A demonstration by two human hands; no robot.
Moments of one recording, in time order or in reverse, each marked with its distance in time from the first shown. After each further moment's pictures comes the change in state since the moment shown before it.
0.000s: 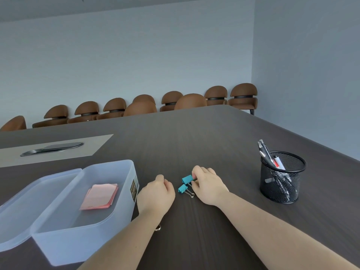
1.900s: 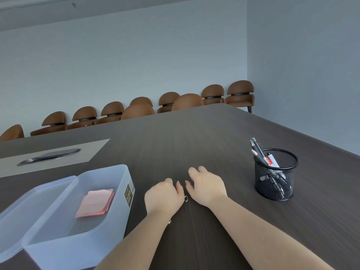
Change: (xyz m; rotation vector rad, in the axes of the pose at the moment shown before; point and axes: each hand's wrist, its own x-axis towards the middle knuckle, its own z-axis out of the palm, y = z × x) left_hand 0.000 0.029 0.011 0.090 0.024 0.068; right_hand -0.008 -0.005 -0.002 -0.149 0.125 0.032
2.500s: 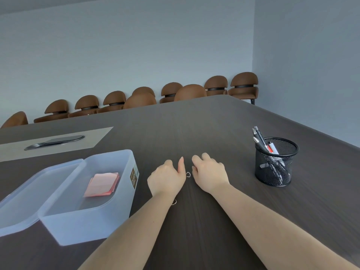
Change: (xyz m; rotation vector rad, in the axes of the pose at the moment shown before) left_hand -0.003 0.007 -0.010 -0.154 0.079 -0.133; right_hand -0.009 0.000 -0.002 -0.069 0.028 -0.027
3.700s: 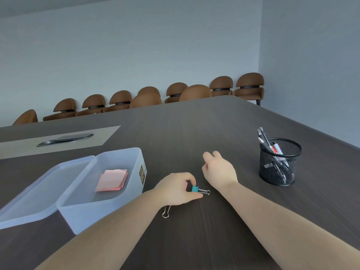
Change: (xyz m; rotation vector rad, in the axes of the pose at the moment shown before) left_hand -0.013 -0.020 -0.035 -0.085 -0.664 0.334; right_hand -0.007 -0.002 -0.017 0.091 0.003 0.126
